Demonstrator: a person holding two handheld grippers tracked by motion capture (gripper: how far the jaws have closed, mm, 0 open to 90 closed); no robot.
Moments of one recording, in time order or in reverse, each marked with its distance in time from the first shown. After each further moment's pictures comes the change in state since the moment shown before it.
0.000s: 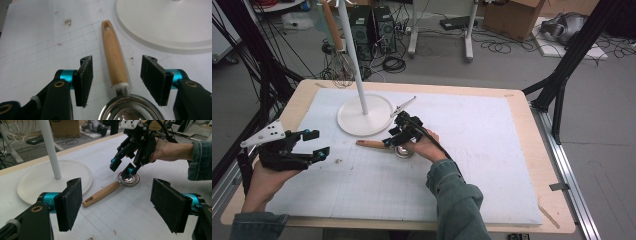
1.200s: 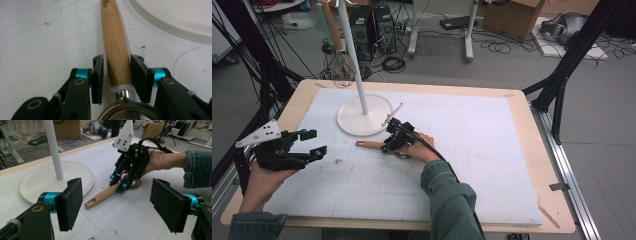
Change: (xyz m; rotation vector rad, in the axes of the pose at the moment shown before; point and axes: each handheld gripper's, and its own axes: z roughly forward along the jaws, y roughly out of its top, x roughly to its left) left arm 0.004 -0.002 -0.005 -0.020 -0.003 -0.018; right arm 0.002 -0.002 0.035 0.149 0.004 -0.058
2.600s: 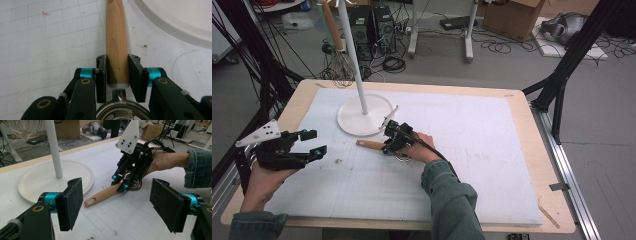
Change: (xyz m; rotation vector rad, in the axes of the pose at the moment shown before) left arm 0.003 -0.003 0.001 -0.007 -0.007 -0.020; right arm 0.010 0.003 -0.001 0.045 -0.066 -0.085
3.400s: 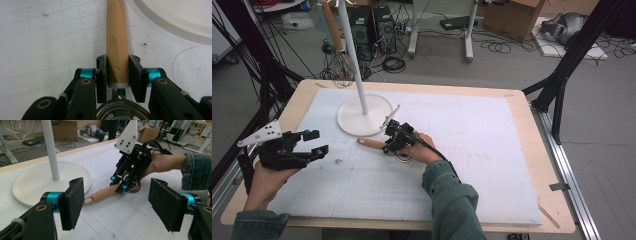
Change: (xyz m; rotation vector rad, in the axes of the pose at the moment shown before) left arm 0.002 -0.003 0.005 -0.021 -0.025 -0.013; right arm 0.000 -0.001 -0.006 -0.017 0.015 0.038
